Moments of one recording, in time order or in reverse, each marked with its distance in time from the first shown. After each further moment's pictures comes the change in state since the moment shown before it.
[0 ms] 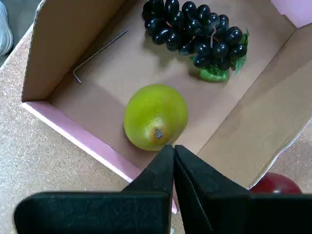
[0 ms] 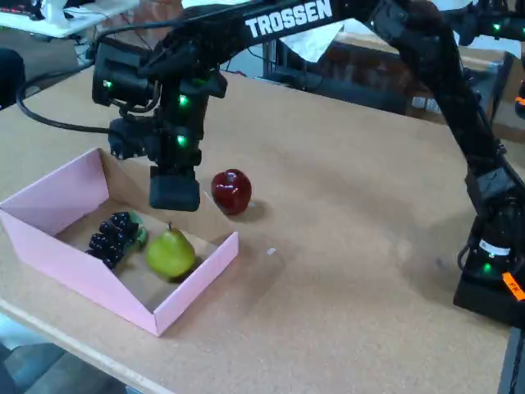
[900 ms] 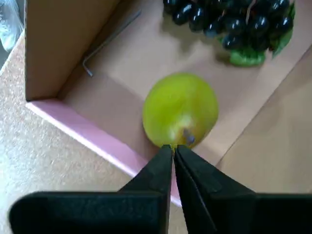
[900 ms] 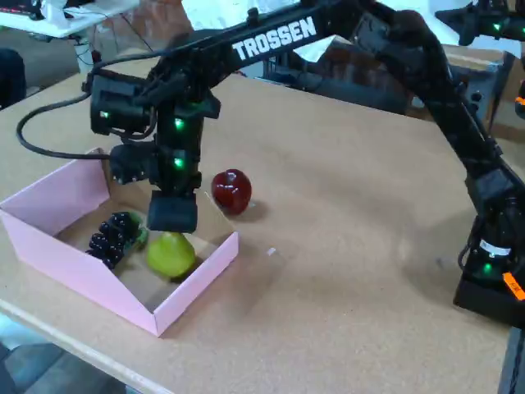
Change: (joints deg) arm 0.5 4.2 0.0 -0.6 -2.8 4.5
